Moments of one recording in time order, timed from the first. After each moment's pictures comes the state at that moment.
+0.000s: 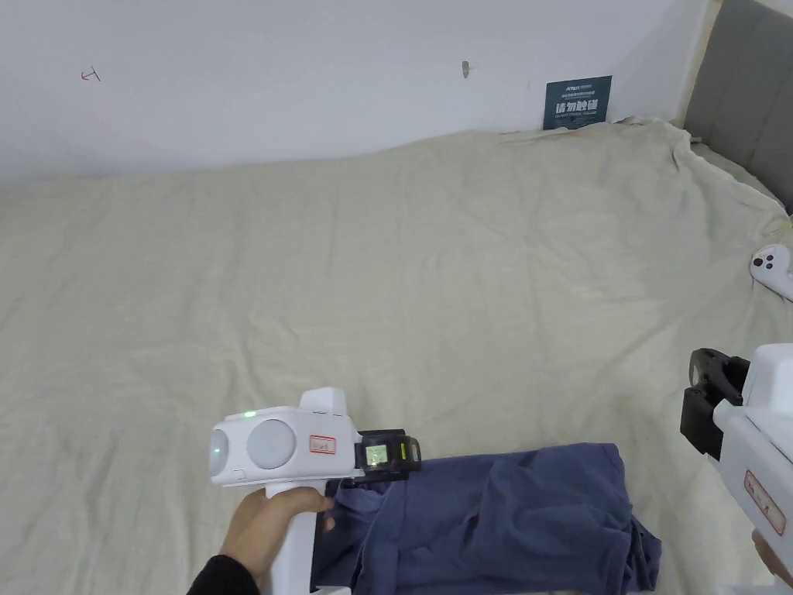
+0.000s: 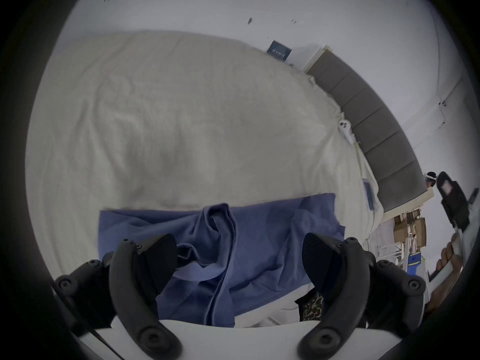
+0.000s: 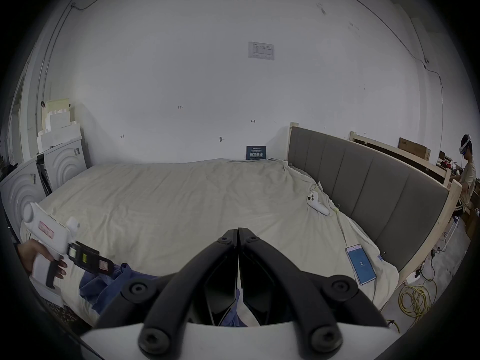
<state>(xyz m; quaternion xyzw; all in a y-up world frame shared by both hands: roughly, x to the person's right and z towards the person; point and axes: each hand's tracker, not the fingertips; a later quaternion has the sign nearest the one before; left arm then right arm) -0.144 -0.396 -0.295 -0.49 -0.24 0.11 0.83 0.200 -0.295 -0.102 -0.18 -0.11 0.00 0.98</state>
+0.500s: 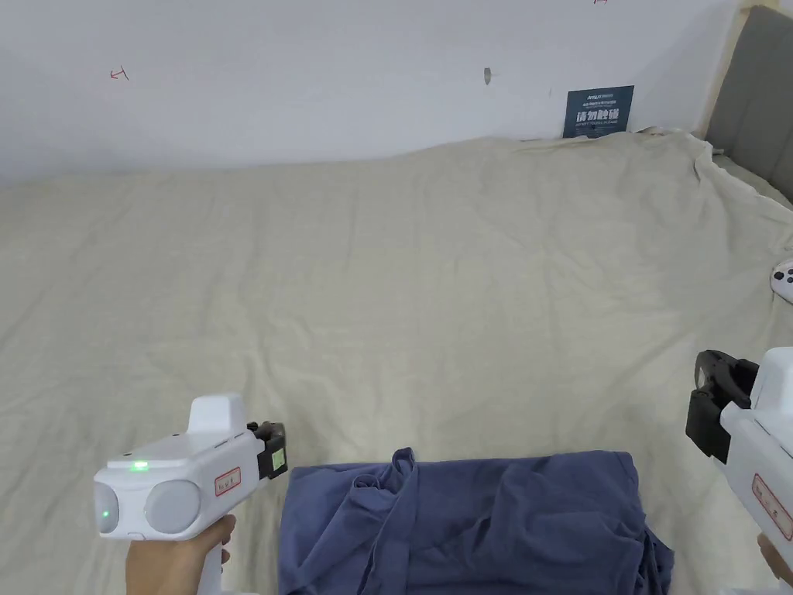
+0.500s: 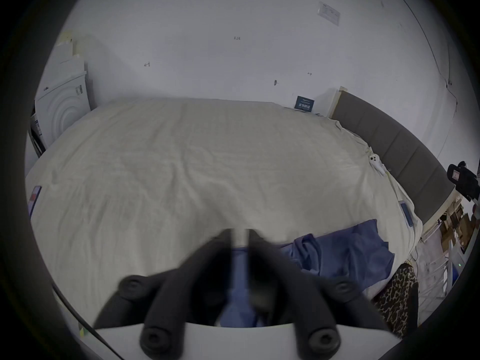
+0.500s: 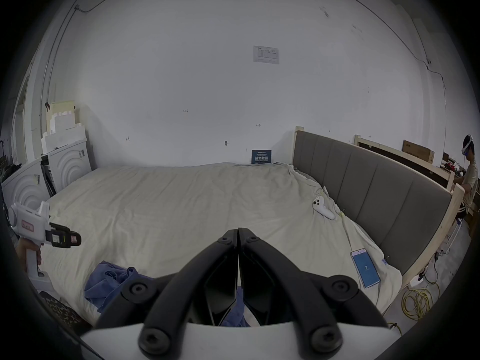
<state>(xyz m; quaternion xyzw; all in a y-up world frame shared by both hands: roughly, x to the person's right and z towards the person) -0.240 -0.390 -0.261 -0.36 -0.12 0.04 0.93 0.192 -0.290 -0.105 -0.17 -0.10 0.00 0.98</state>
